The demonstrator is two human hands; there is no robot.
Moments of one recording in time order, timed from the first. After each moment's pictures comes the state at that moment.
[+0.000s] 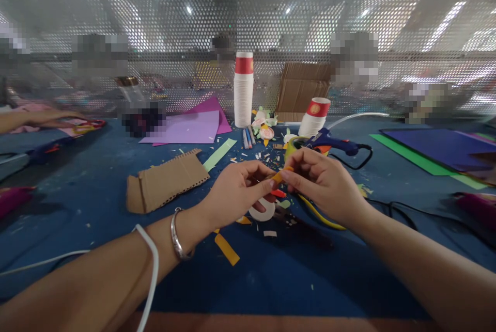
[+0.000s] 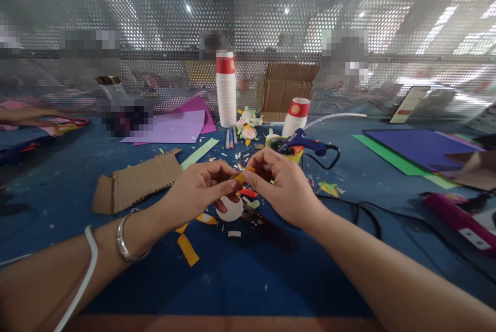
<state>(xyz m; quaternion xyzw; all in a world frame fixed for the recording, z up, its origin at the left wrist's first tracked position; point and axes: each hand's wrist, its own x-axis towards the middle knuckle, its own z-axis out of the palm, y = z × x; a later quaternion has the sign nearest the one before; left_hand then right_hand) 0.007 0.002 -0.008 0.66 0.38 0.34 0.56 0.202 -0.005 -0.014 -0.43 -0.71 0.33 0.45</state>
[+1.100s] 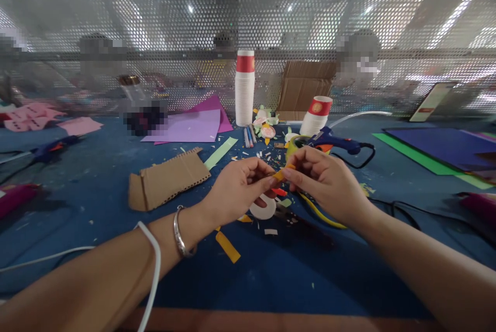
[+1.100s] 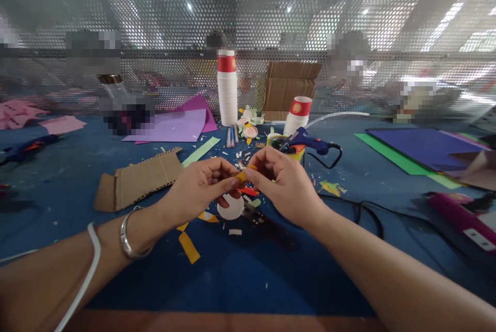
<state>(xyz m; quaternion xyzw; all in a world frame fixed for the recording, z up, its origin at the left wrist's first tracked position) 0.007 0.004 -0.011 0.66 0.39 0.34 0.55 0.203 -0.005 -0.014 -0.43 -0.71 0.33 0.45</state>
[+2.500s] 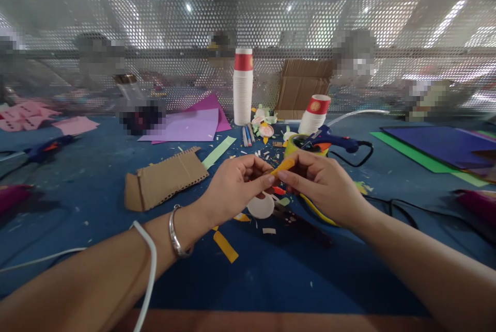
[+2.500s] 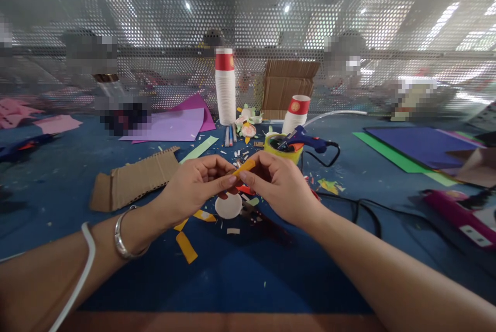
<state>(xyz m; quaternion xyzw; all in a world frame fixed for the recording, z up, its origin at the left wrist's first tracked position) 0.007 0.006 -0.011 0.67 0.37 0.37 0.53 0.203 -0.007 -0.014 -0.44 -0.72 0.34 0.42</state>
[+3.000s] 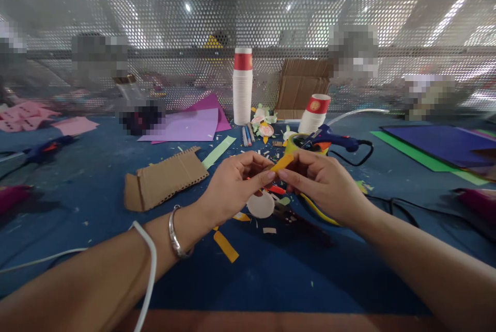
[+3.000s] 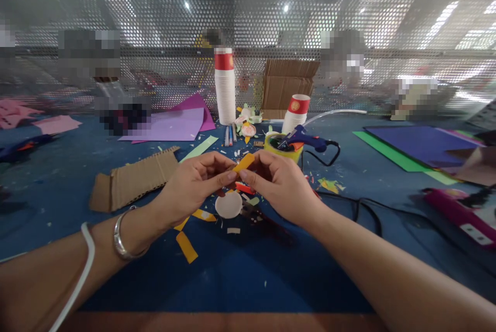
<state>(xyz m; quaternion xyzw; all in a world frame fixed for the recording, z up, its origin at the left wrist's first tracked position) 0.009 0.005 -0.010 0.67 0.36 0.40 0.52 0.203 -0.007 -0.015 -0.44 -0.72 0.34 0.42</state>
